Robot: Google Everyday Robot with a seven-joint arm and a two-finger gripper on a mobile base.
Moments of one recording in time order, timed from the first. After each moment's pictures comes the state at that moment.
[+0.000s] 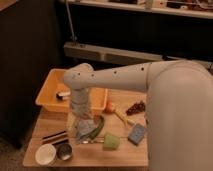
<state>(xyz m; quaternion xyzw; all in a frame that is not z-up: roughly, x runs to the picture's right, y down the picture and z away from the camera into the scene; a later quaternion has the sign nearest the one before) -0.123 0.157 0.697 -0.44 0.14 0.36 0.81</state>
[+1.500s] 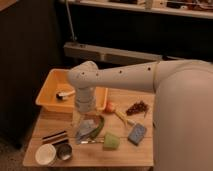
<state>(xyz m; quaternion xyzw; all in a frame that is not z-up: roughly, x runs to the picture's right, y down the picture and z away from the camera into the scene) -0.086 0.135 0.702 -0.40 0.15 0.38 0.82</state>
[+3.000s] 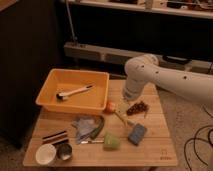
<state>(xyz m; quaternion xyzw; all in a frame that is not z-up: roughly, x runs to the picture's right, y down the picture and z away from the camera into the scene) 0.113 0.085 0.731 -0.35 0.01 0.29 0.89</state>
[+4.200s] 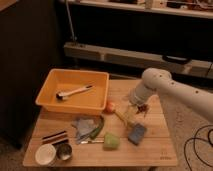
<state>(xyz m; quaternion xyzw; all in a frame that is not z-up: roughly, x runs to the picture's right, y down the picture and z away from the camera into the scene) 0.109 0.102 0.798 -0.33 -0.18 0.11 0.92</state>
